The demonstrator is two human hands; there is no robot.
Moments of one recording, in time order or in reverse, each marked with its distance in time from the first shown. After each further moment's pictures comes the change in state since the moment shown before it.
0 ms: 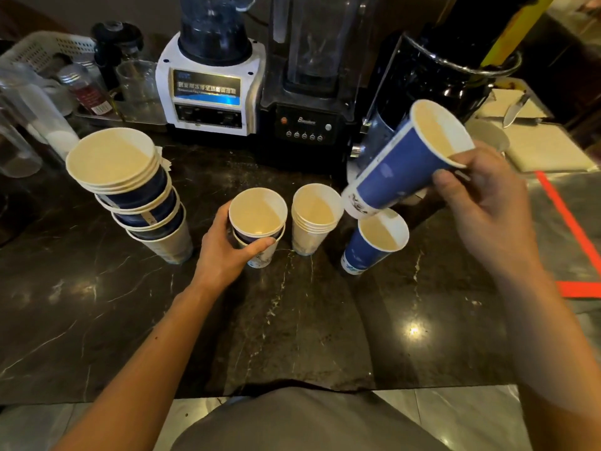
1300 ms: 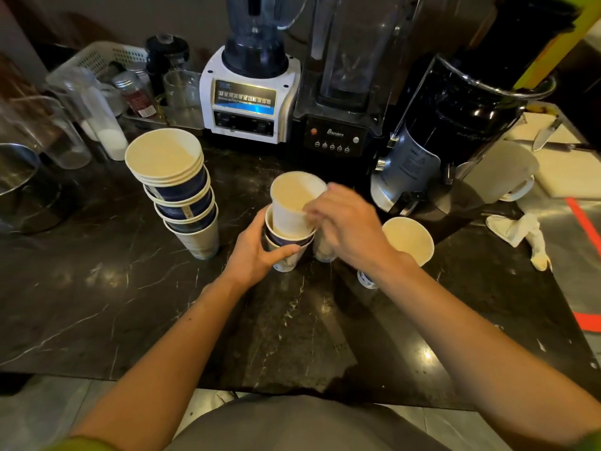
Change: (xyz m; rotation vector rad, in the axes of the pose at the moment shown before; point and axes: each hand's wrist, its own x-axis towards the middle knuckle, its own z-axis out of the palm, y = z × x) left_hand 0.003 -0.004 0.001 -0.029 -0.162 0.064; right_hand 0.015 -0.044 0.144 -0.151 -0.288 -0.453
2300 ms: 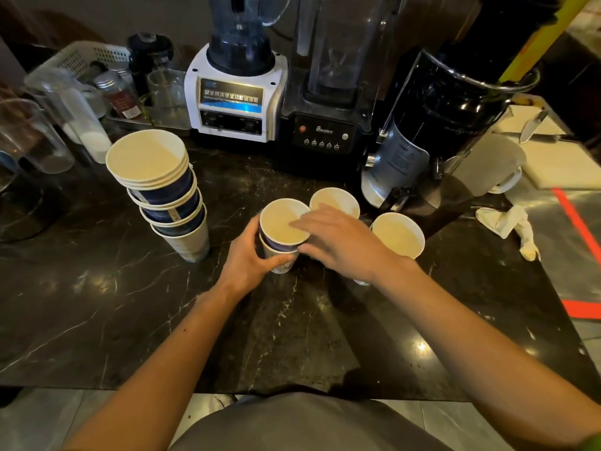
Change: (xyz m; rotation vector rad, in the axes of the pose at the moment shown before) left_hand -0.006 -0.003 0.010 0.025 0.022 -0.104; right_hand -0.021 0.020 0.008 -0.054 -0.368 0.011
